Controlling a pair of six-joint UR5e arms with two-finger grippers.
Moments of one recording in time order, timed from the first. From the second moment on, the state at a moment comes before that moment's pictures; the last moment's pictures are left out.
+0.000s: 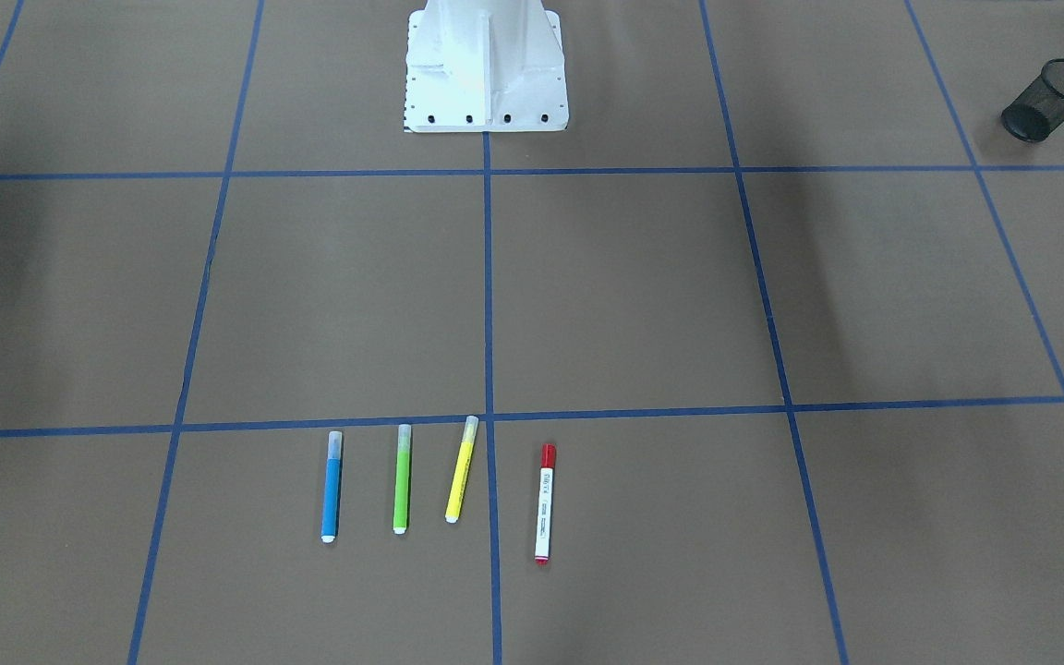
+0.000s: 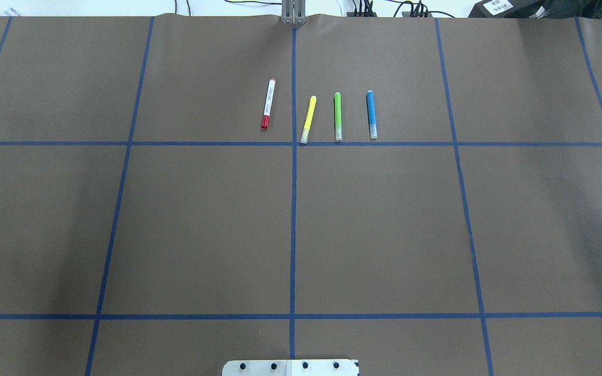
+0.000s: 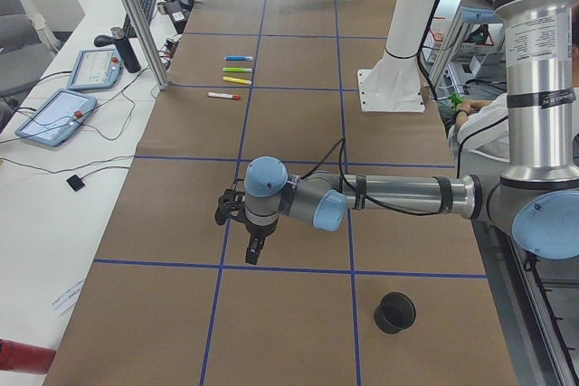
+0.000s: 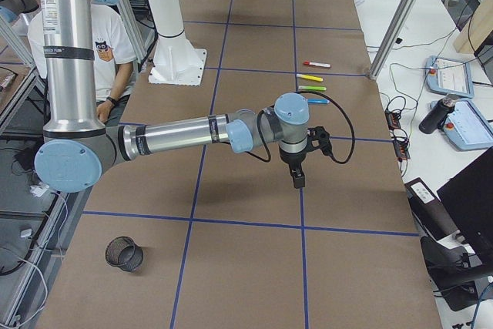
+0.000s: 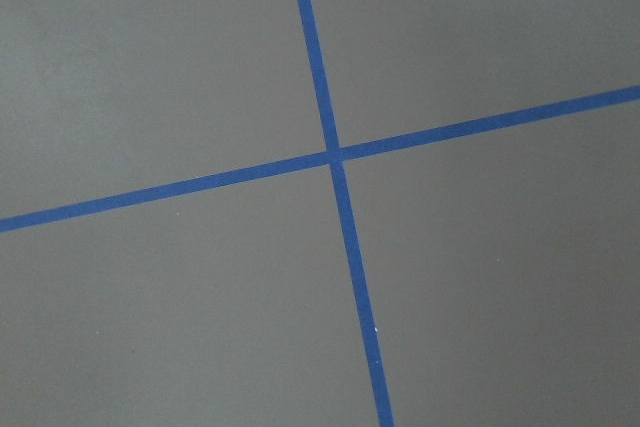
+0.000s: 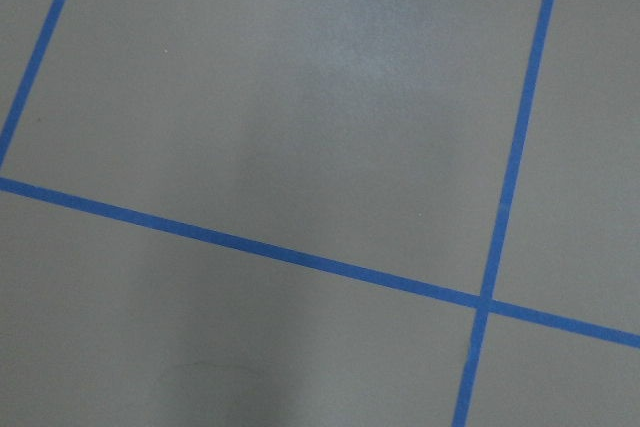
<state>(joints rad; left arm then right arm) -1.46 -1.43 -1.70 -1.88 -2.32 -0.08 1.42 -1.58 1.75 -1.40 2.27 0.10</state>
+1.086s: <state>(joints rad) -1.46 -1.42 -1.70 -1.90 -2.34 -0.08 1.42 -1.61 1.72 -1.41 2.35 0.12</state>
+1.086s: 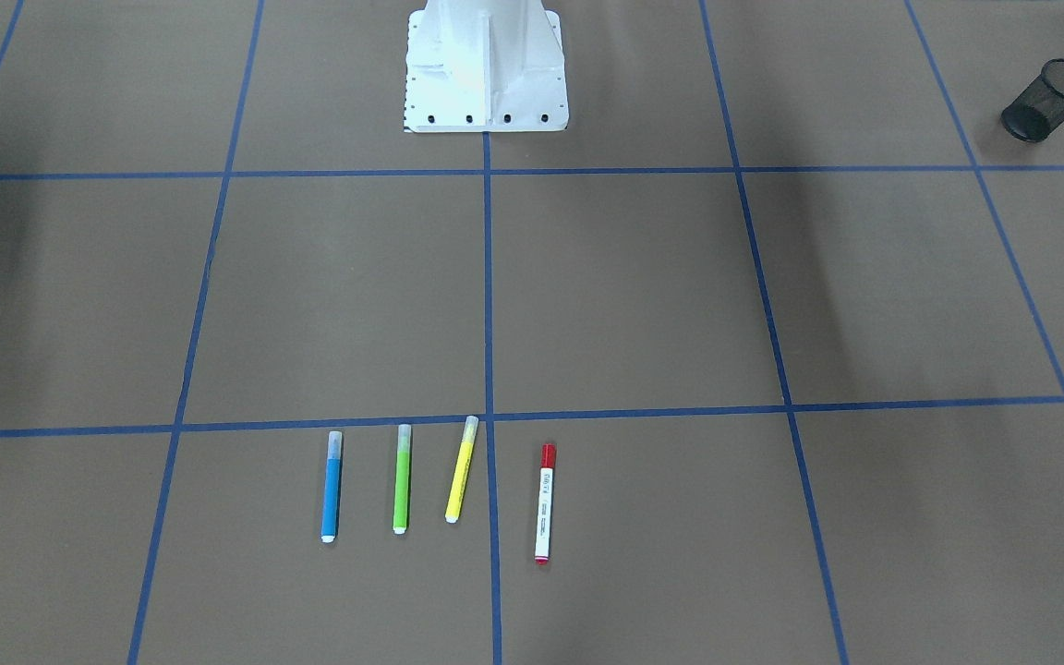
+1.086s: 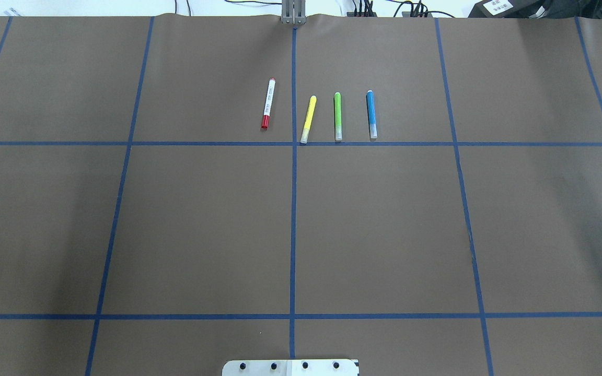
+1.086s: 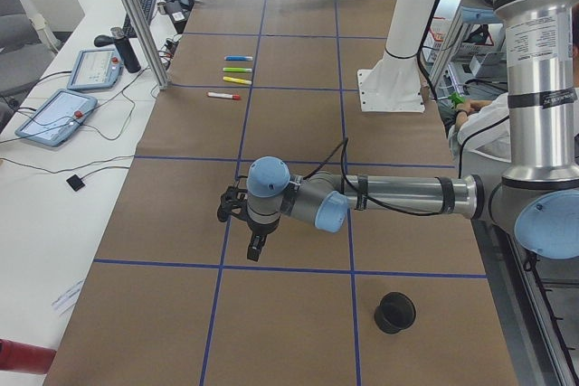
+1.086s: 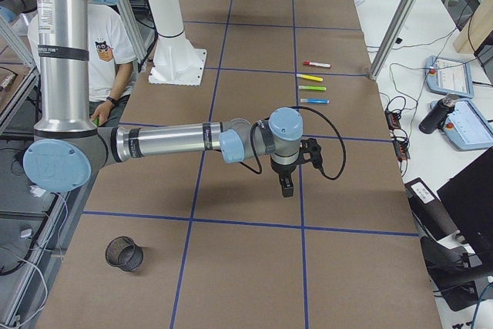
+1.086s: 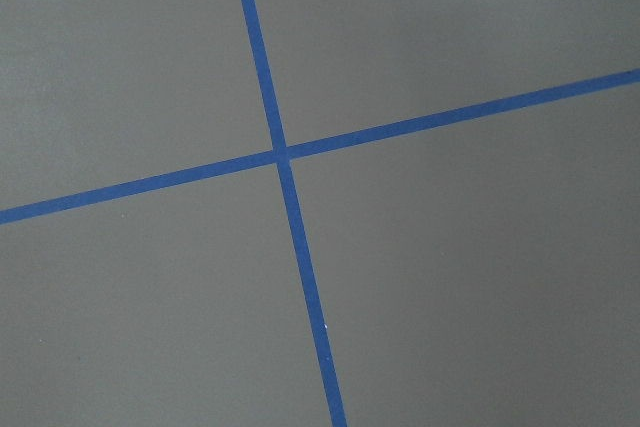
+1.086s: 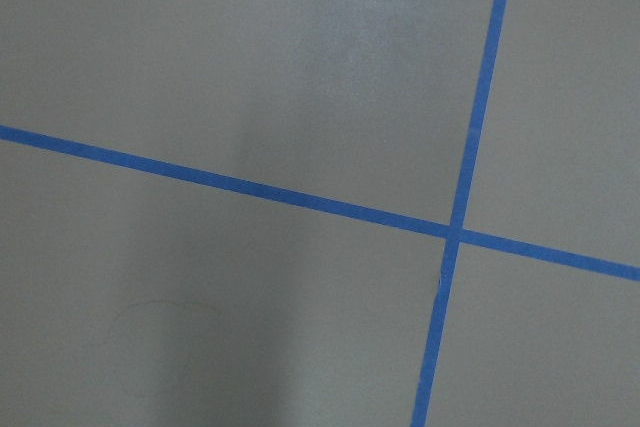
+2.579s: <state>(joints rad) -1.36 -1.47 -1.86 -1.90 -2.51 -0.25 1.40 -1.60 1.77 -1.40 2.37 0.25</state>
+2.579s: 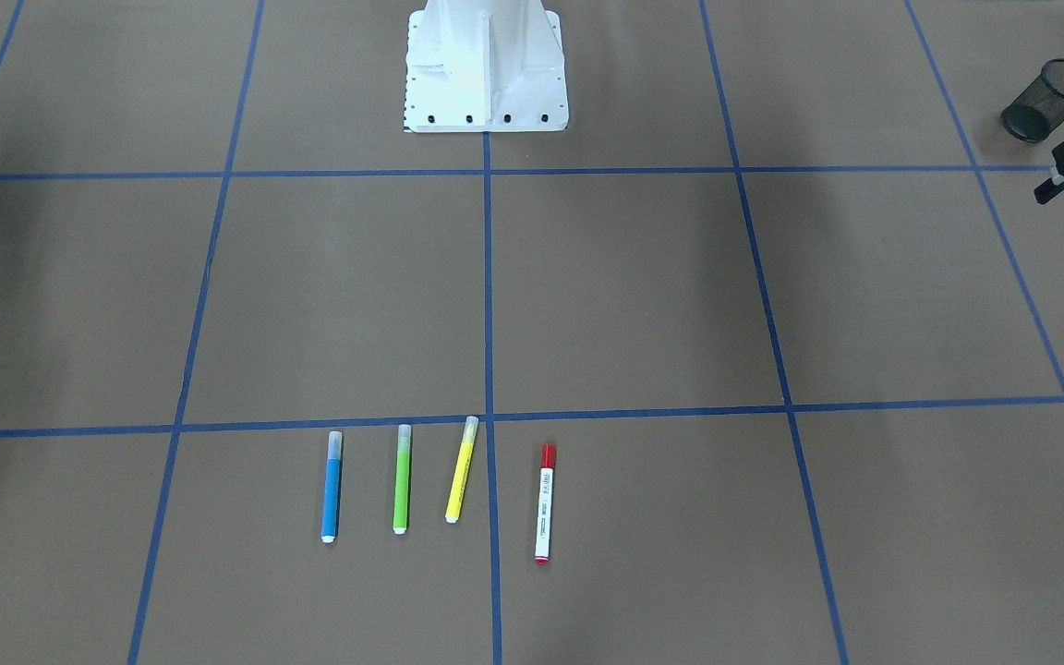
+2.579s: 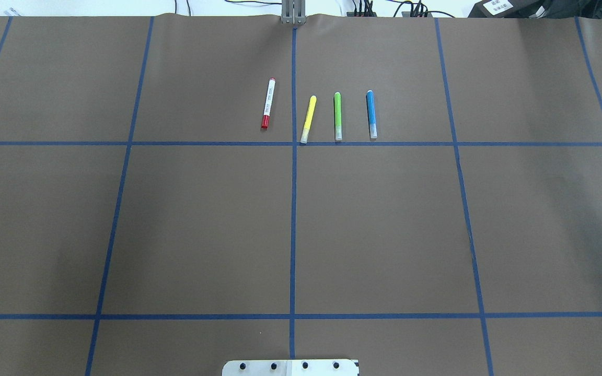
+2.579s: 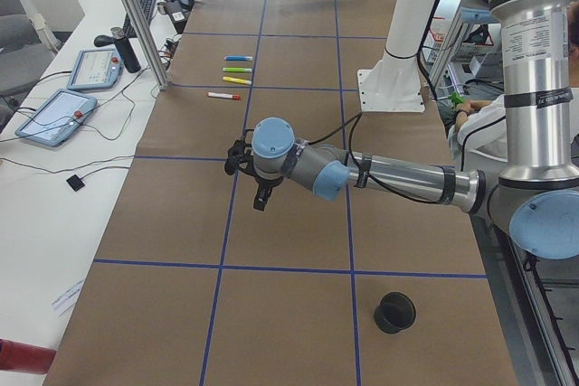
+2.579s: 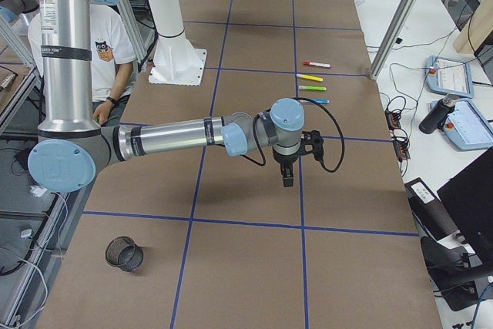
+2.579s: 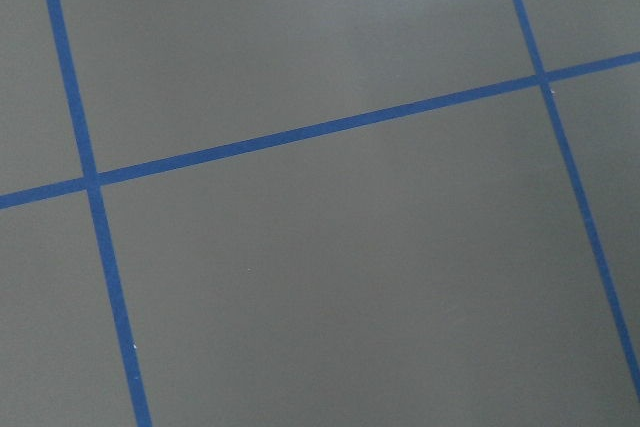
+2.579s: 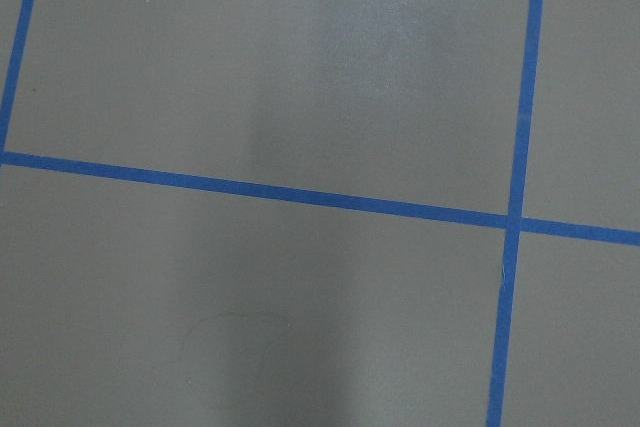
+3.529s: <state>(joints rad) -0.94 -2.03 -1.62 -1.79 -2.32 -0.66 1.30 -1.59 1.85 -1.40 2.37 0.28</state>
